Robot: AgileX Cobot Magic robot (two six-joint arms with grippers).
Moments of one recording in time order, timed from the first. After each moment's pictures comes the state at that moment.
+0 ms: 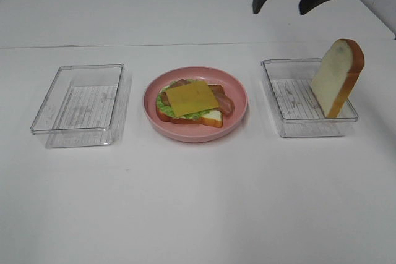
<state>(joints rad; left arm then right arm) -0.30 0.00 -0.50 -0.01 1.06 0.03 0.29 1.99 -1.82 0.05 0.94 0.19</state>
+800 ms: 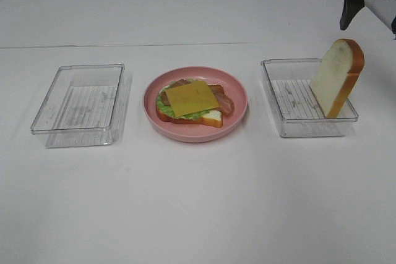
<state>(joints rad) -0.30 0.00 -0.50 -0.01 1.06 0.03 0.02 1.93 -1.70 0.03 1.05 0.15</state>
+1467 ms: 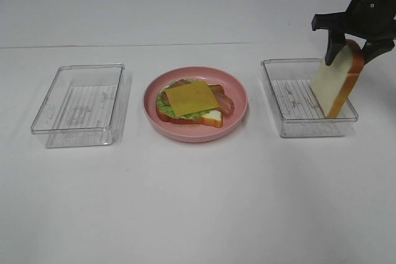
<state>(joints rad) -0.30 0.00 -0.50 -0.01 1.06 0.03 0.02 2.09 -1.69 0.07 0.99 0.13</state>
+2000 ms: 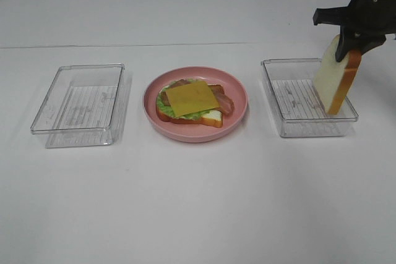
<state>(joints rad) -0.30 0.00 -0.50 -0.01 1.06 0.03 0.02 2.05 -1.69 0.09 1.01 0.13</state>
